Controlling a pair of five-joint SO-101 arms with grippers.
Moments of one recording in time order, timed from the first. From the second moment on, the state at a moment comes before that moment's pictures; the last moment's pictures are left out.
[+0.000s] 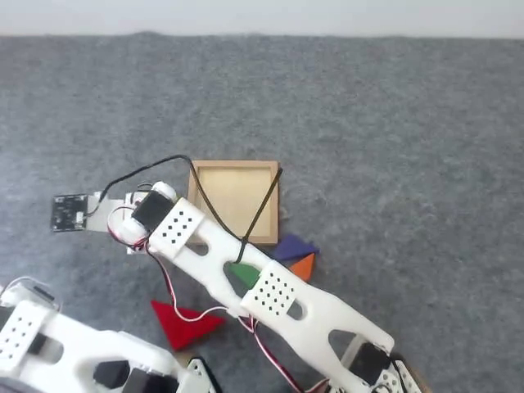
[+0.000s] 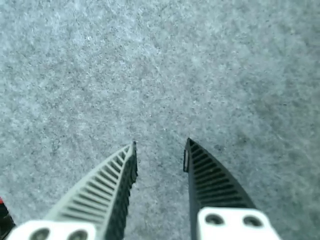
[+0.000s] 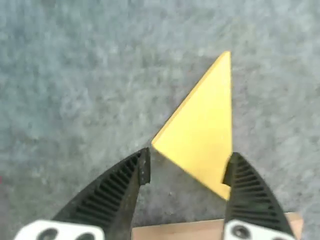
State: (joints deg) left arm -74.5 -41.8 64.3 58.5 -4.4; right arm -62.6 74.5 -88.4 87.6 34.2
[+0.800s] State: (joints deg) left arm -74.5 -41.8 64.3 58.4 -4.4; right arm -58.1 77.4 -86.7 73.0 18.4
